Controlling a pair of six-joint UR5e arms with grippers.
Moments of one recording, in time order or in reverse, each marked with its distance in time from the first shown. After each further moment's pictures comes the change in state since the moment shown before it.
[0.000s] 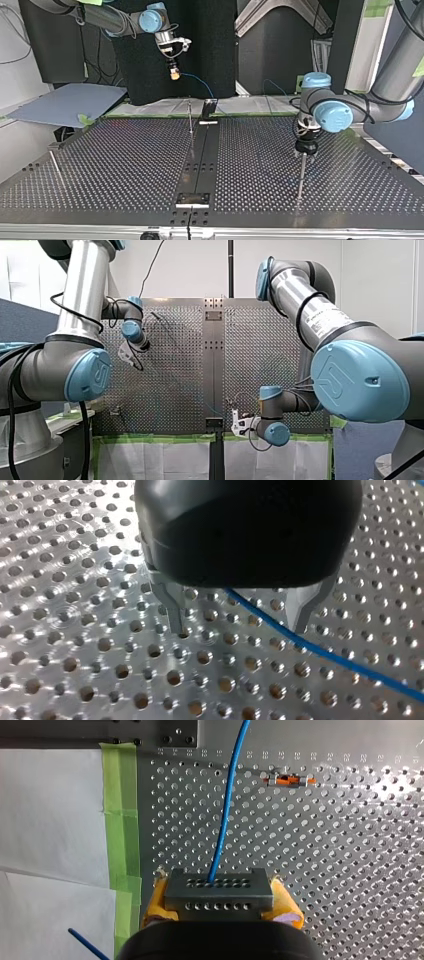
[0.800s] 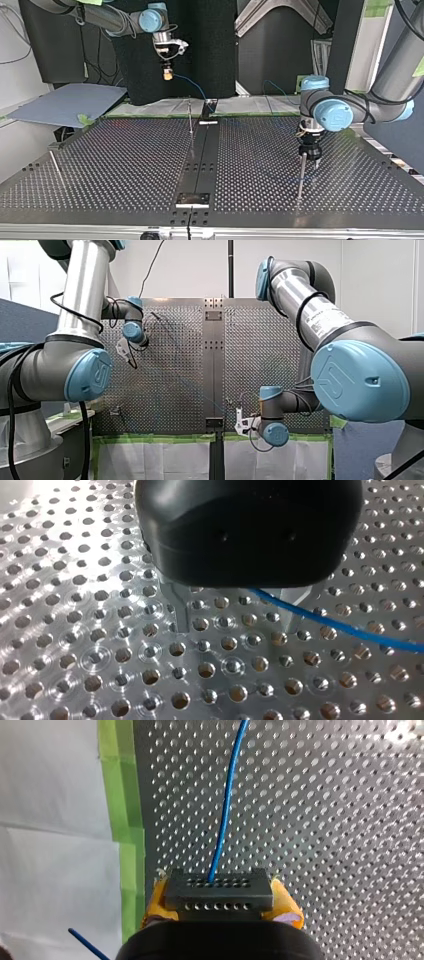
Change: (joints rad) left arm -0.001 0.000 0.000 0.093 -0.050 0.230; right arm -0.002 0.000 0.003 0.000 0.127 0.029
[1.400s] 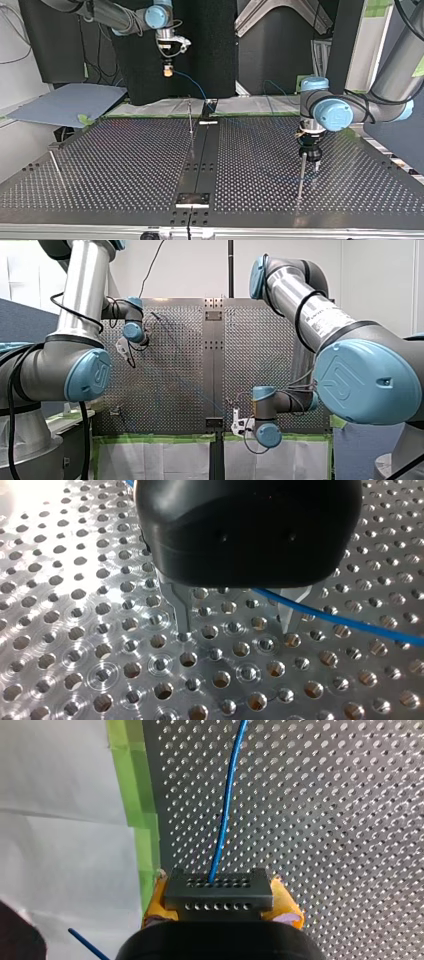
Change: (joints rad) left arm -0.001 -0.001 0.000 0.034 0.002 0.079; right arm 0.060 -0.001 0.009 0.029 0.149 0.052
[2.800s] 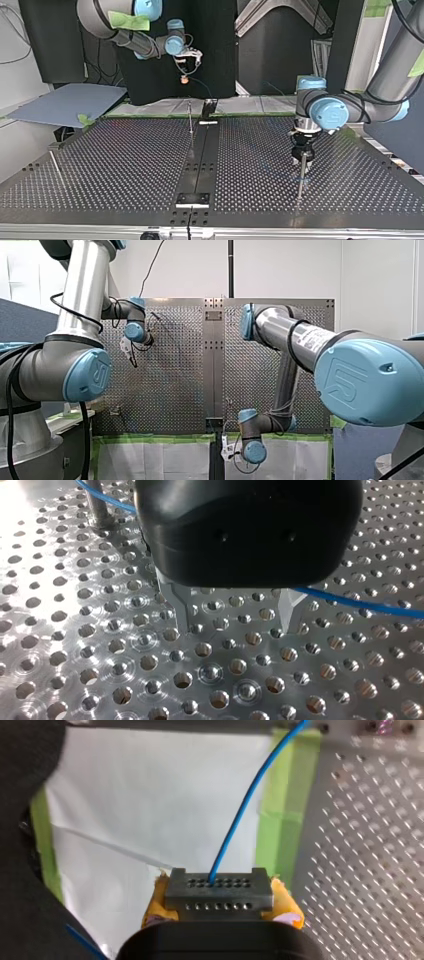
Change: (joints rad) left arm -0.020 0.000 0.000 0.011 0.056 0.083; right arm 0.034 0.304 -0.430 0.338 -0.044 -0.033
